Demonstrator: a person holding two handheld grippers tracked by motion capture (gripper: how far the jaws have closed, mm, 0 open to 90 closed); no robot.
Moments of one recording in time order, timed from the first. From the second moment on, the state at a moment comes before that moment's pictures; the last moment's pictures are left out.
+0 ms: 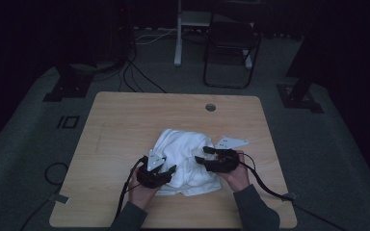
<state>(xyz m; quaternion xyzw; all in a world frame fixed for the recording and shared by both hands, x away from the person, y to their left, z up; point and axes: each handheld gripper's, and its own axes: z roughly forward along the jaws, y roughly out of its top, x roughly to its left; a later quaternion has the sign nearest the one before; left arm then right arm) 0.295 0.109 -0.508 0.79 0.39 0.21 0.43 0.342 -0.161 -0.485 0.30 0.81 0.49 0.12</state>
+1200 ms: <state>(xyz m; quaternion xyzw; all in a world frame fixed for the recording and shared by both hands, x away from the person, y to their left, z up) 0.282 0.017 -0.532 0.84 0.29 0.18 0.41 0.389 -0.180 -0.490 0.37 0.78 0.48 0.14</state>
